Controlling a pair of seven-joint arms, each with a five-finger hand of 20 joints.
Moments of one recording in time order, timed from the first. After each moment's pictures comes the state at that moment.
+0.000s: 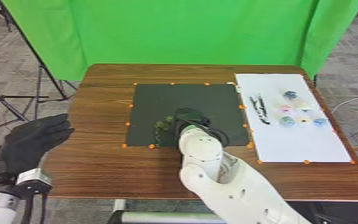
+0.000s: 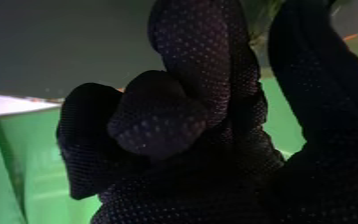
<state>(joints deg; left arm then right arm) 150.8 -42.1 -113.8 -128.9 29.2 14.0 21.0 -70.6 -75.6 39.6 -102.6 -132.6 -23.0 56.6</state>
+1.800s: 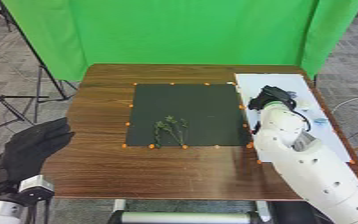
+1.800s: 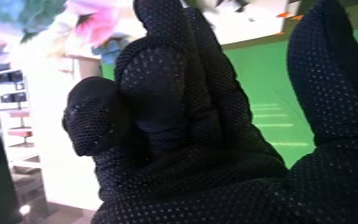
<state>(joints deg) 153.5 -40.9 -111.3 -129.6 27.0 16.4 27.0 -70.2 -55.5 56.6 -98.5 -126.1 -14.1 57.8</state>
